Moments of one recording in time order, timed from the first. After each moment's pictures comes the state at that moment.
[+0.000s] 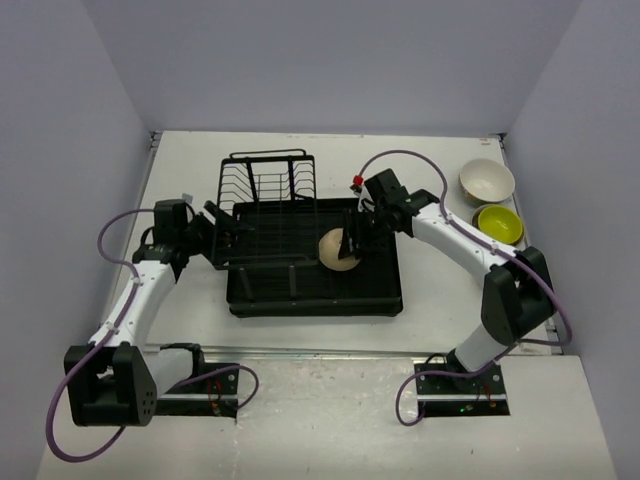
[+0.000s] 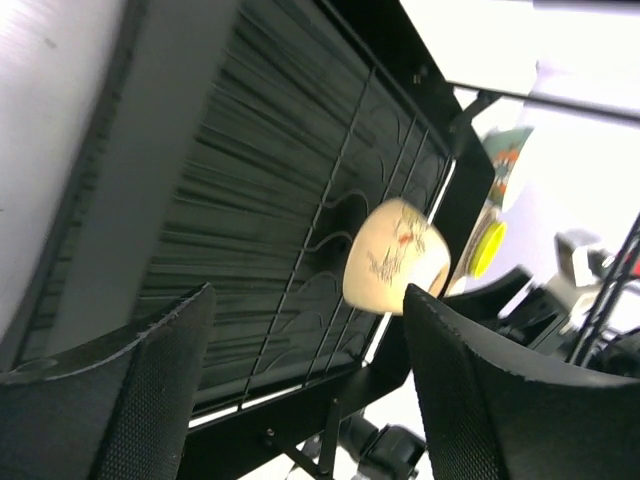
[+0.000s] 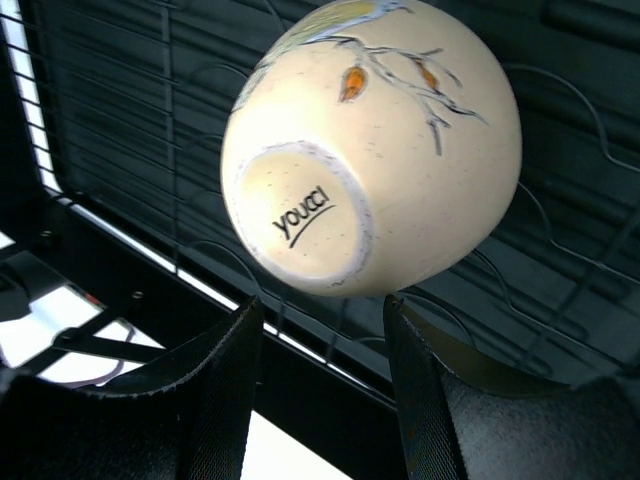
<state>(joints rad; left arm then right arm) 0.03 1.11 0.73 -0.38 0.47 -0.98 0.54 1.60 1.24 -0.71 -0.35 0.44</state>
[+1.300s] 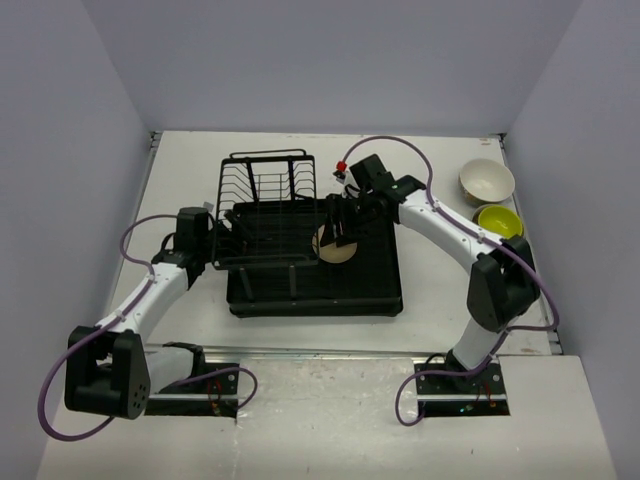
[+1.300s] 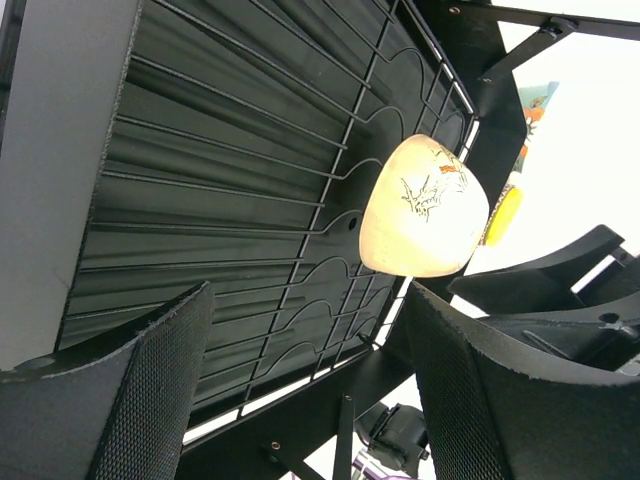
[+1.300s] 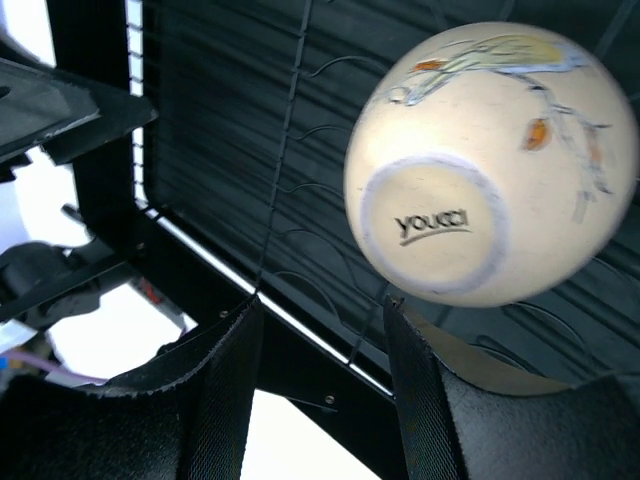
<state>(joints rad) -0.13 1.16 0.63 -0.22 0.44 -1.06 0.58 1.73 1.44 -0.72 -0.44 0.47</state>
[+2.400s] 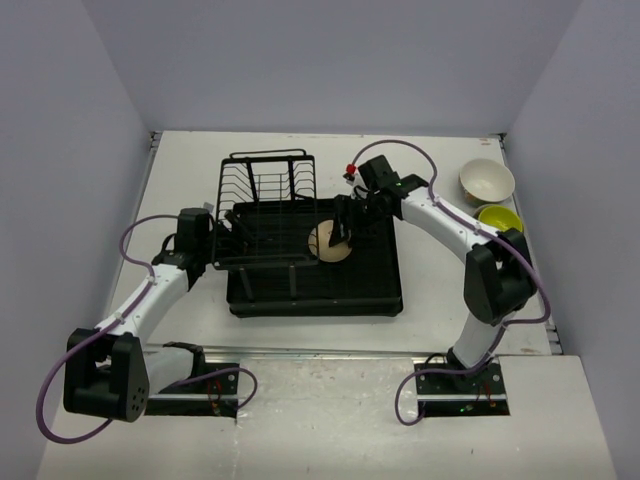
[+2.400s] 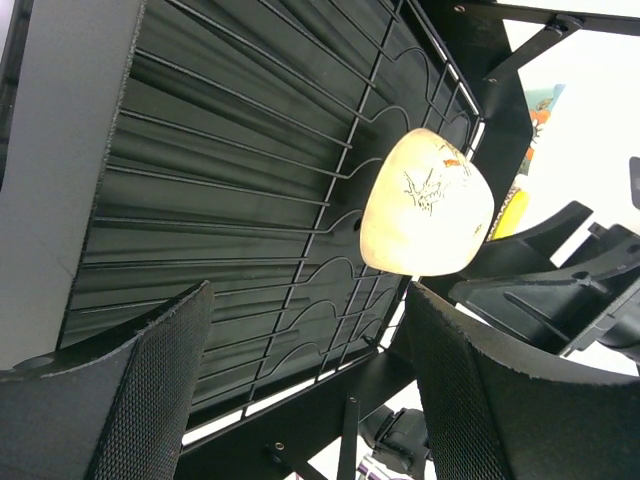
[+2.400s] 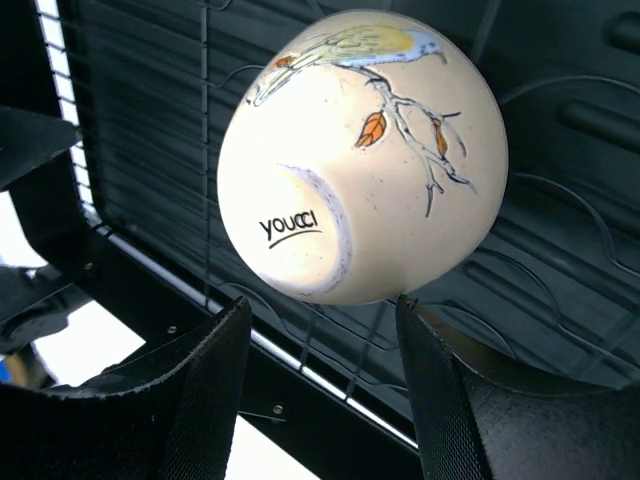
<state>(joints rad) -0.14 1.15 0.63 -0.23 0.42 -1.06 0.51 1.75 1.40 -0.73 -0.40 0.43</state>
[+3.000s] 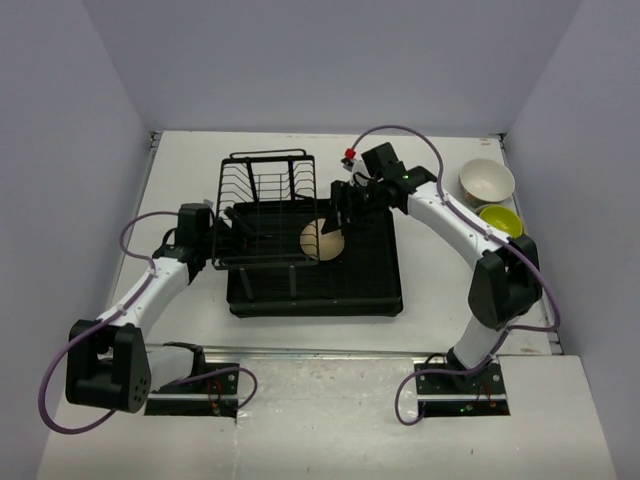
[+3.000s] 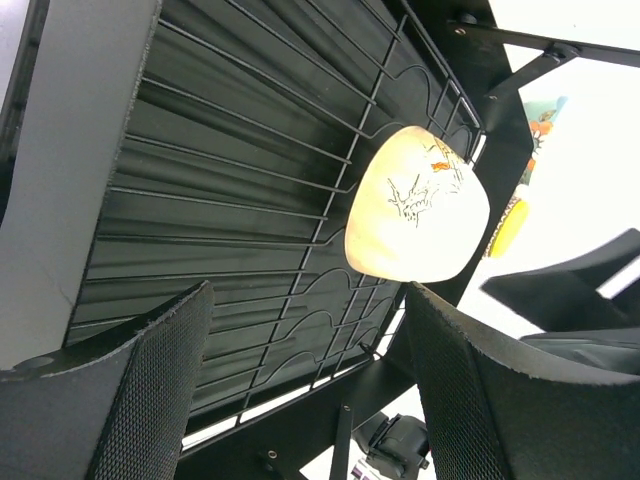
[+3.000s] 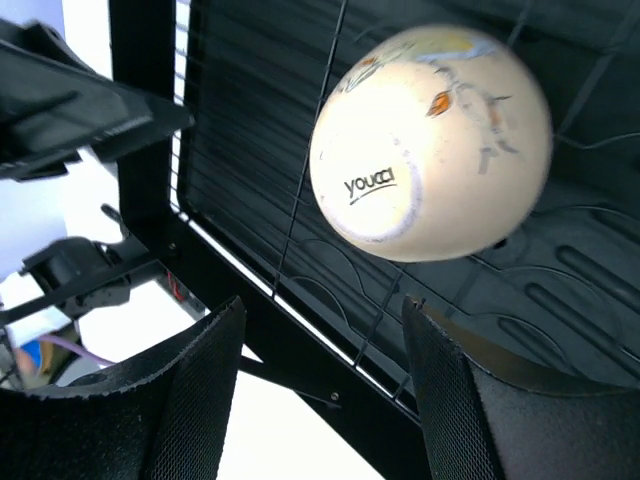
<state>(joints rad) -0.13 1.19 0.67 -0.25 0.41 -1.06 0.52 1.74 1.48 -0.72 -0.52 0.44</state>
